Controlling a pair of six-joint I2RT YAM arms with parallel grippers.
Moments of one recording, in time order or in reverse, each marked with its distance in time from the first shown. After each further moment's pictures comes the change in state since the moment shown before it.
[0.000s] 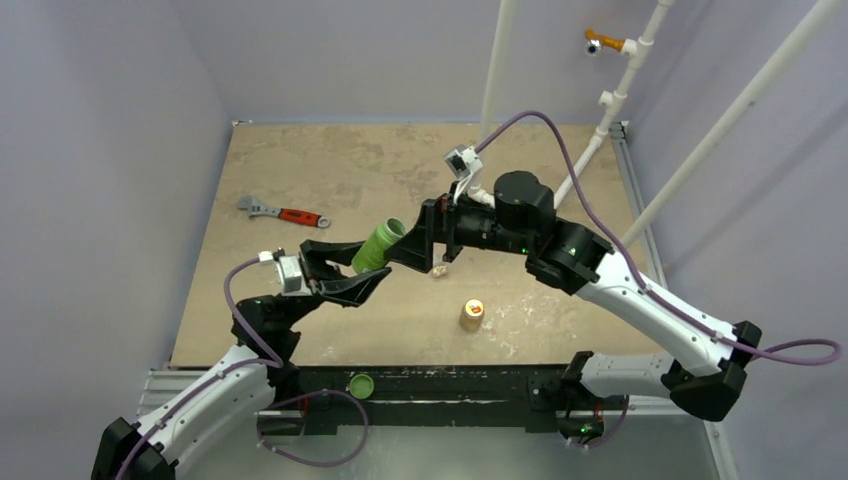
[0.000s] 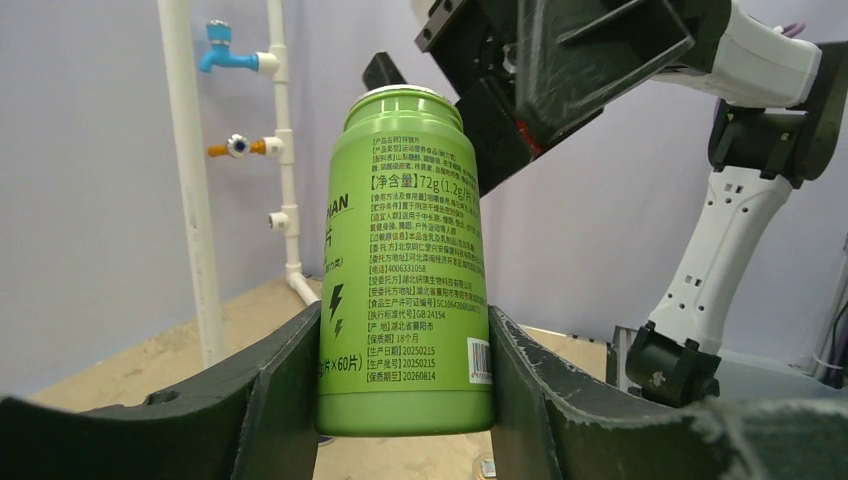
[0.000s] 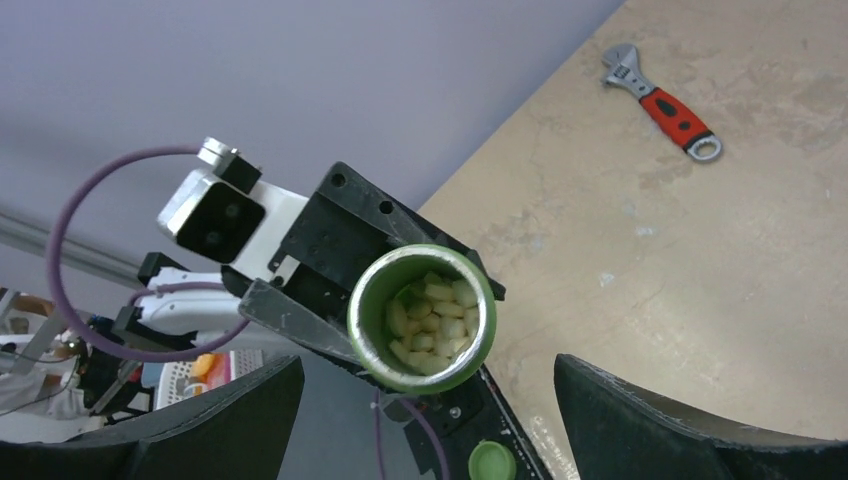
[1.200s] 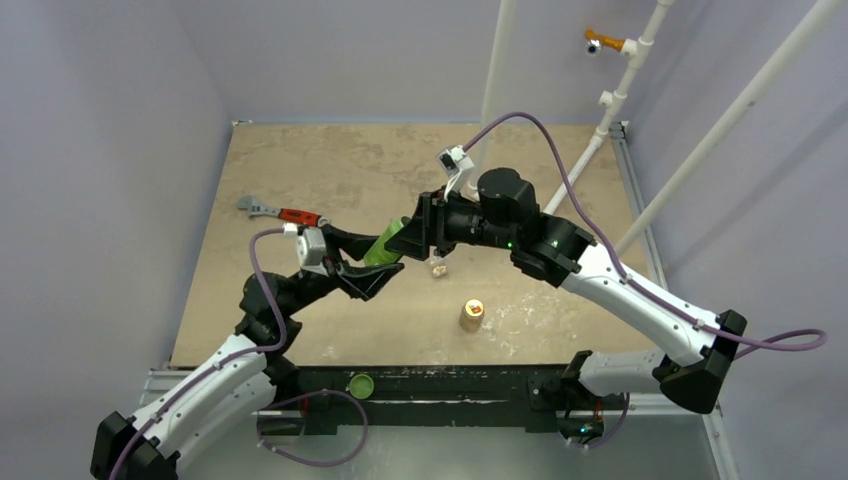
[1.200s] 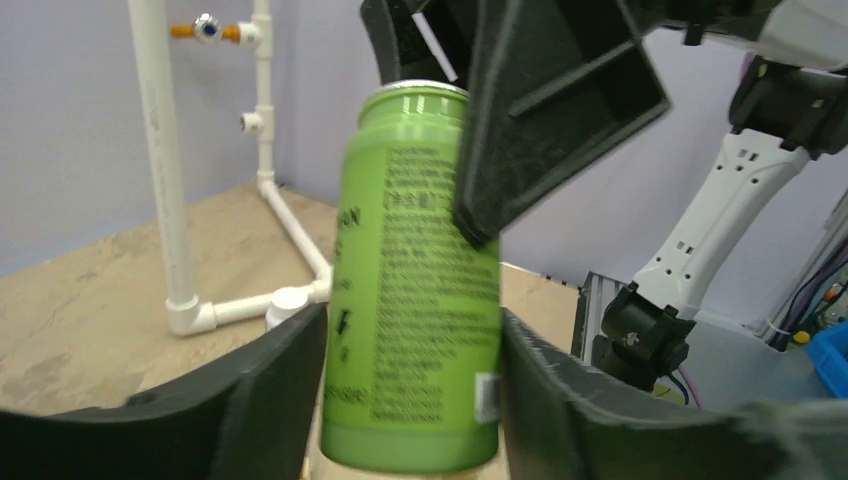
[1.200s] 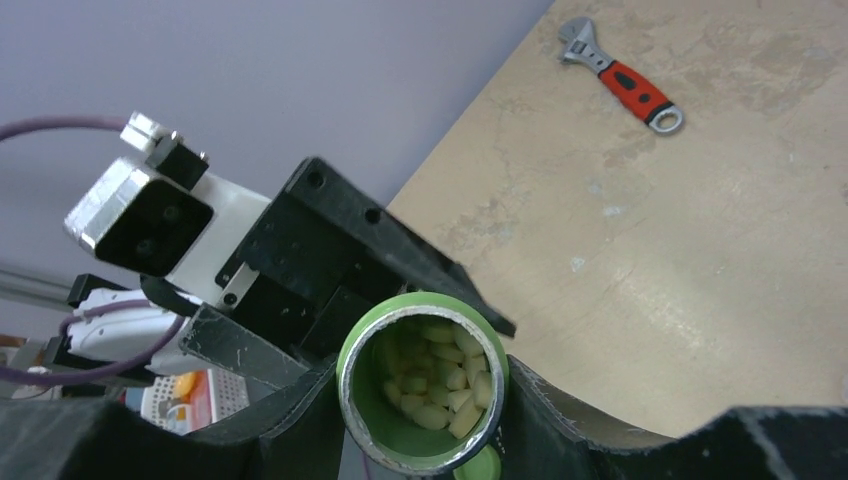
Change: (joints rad) left arm 0.001 0.083 0.100 -0.196 0.058 -0.032; right arm -0.015 0.083 -0.012 -0.002 0.022 0.031
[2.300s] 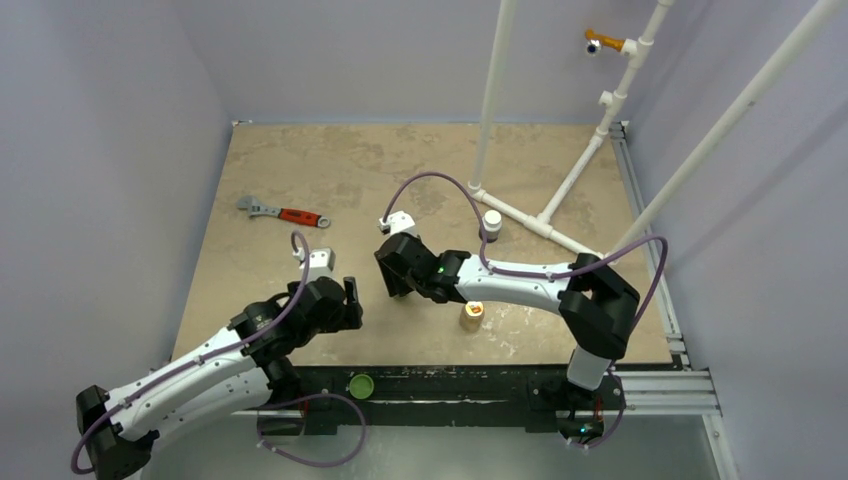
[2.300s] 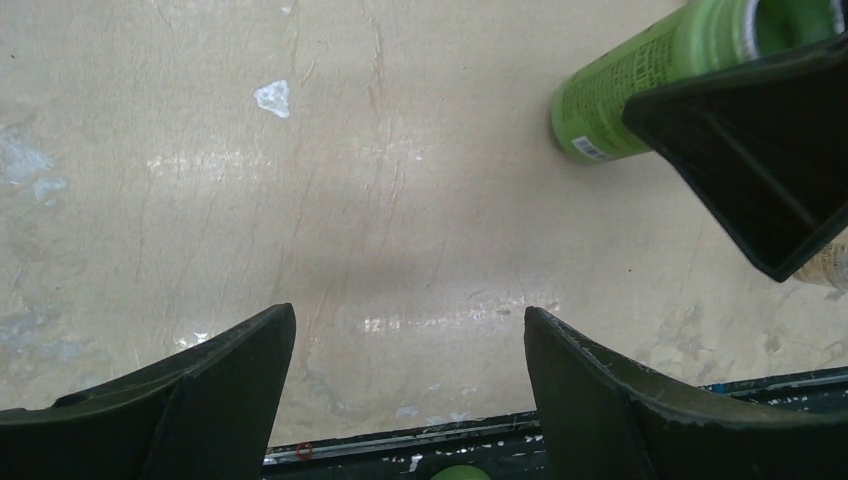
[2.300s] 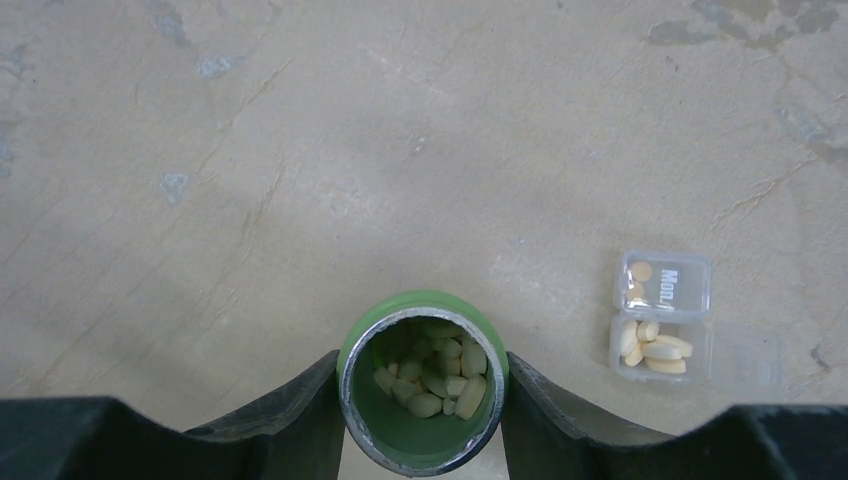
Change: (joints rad) left arm -0.300 0.002 0.253 -1.597 -0.944 -0.456; right arm 0.182 0.490 -0.128 0.055 0.661 -0.129
